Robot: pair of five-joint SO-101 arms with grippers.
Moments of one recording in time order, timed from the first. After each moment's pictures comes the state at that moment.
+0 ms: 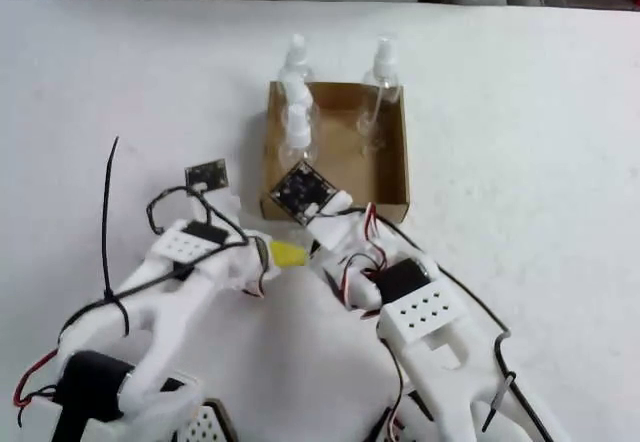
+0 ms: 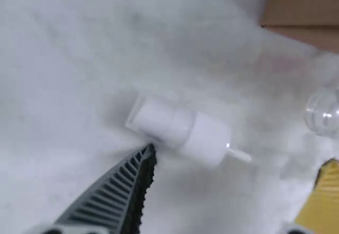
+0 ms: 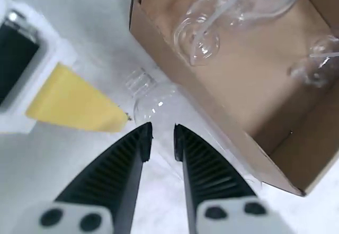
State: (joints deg) left arm 12.0 -13.3 58.2 47.8 37.7; right arm -30.4 -41.5 62.6 38.9 24.6
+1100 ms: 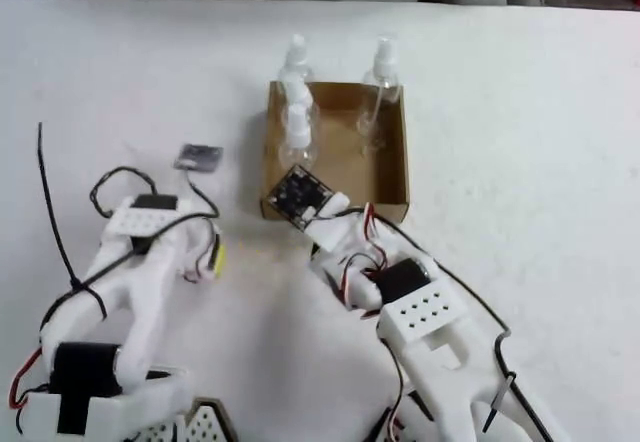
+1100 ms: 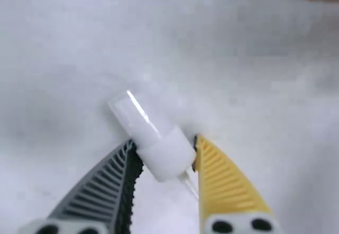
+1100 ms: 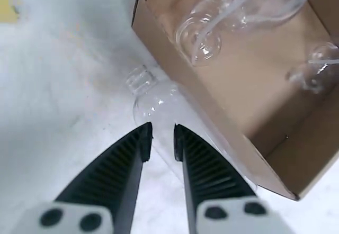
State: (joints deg) left arm -3.1 -10.8 50.1 59.5 -8.7; right arm -30.4 -41.5 62.6 38.9 27.6
